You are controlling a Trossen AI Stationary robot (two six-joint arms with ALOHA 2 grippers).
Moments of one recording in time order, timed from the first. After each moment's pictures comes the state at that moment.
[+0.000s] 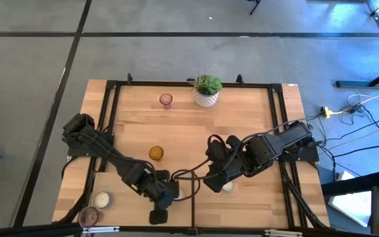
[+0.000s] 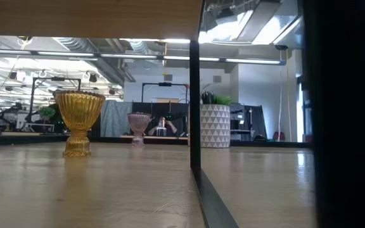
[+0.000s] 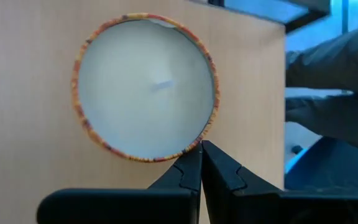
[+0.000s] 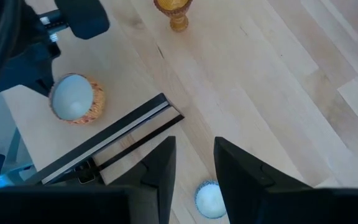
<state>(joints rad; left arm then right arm) -0.60 1.77 1.54 -0.77 0.01 -0.75 0.51 1.98 2.36 -1.57 0.33 1.01</state>
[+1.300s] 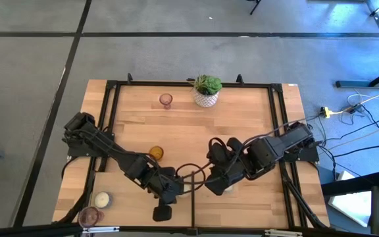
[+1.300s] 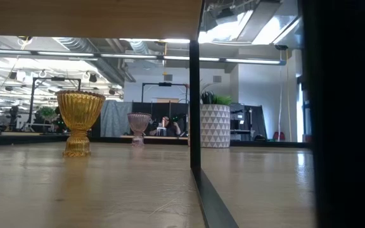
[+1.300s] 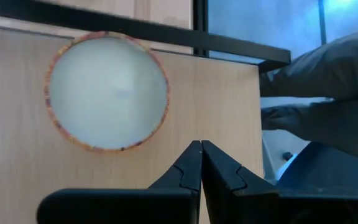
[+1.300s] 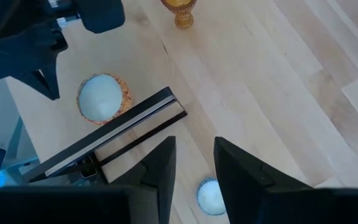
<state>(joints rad) -0.54 1.77 1.61 -0.76 0.05 -0.68 0.53 1.98 2.36 -1.57 0.34 1.01</state>
